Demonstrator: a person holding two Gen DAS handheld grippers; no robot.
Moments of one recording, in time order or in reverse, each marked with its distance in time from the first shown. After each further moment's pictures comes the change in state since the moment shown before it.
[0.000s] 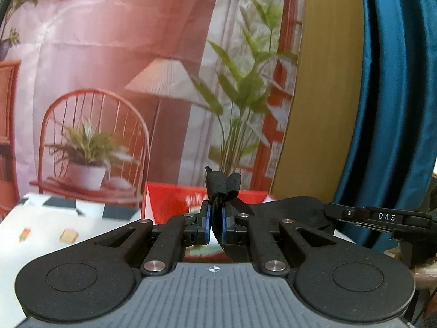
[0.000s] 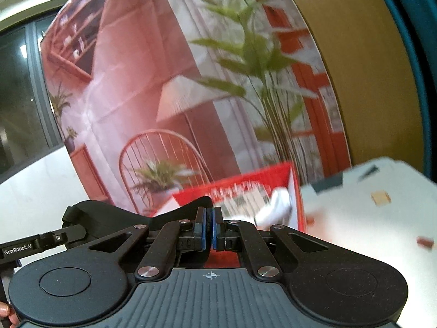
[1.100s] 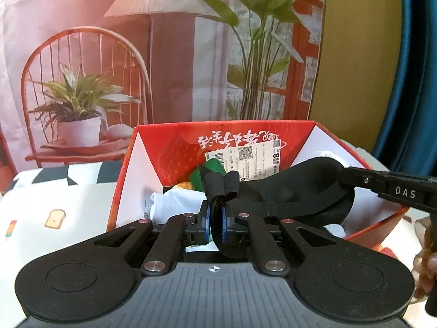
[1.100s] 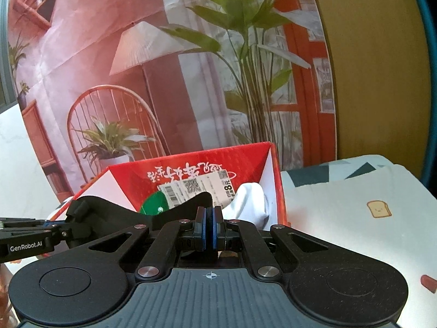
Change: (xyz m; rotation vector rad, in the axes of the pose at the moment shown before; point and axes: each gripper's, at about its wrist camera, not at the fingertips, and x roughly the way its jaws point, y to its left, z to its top) left arm 0.146 0.009 -0.021 0.116 0.356 0.112; right arm 0.122 -0.032 -0.015 -0.088 0.181 -0.178
